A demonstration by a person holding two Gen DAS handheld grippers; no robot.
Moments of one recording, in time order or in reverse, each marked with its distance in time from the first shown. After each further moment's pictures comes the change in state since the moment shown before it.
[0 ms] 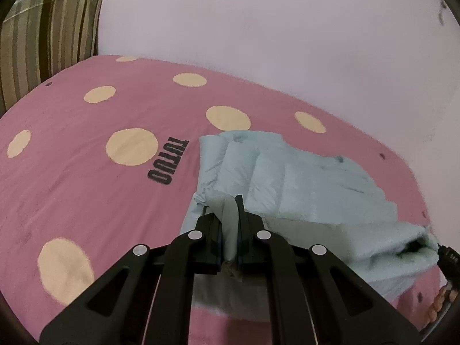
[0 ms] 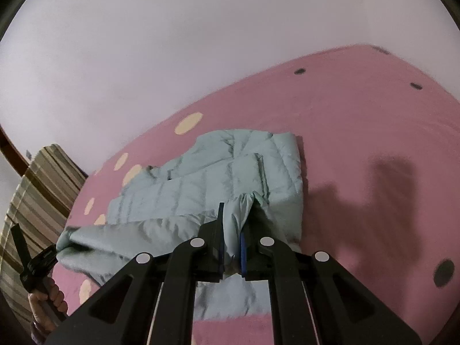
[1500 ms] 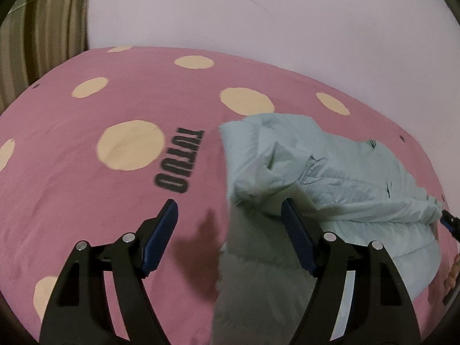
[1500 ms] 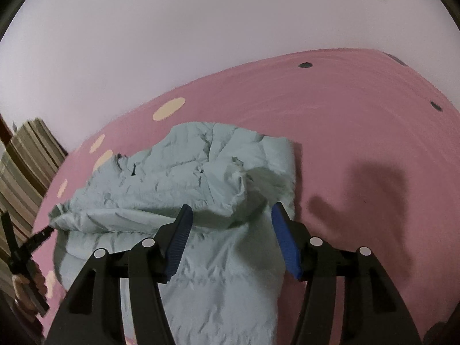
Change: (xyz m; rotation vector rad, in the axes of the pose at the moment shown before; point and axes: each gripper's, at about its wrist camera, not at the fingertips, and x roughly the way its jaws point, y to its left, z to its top) left arm 0.073 0.036 0.000 0.082 0.052 0.006; right arm 0.065 -0.013 0.024 -0.140 0.052 -0.071
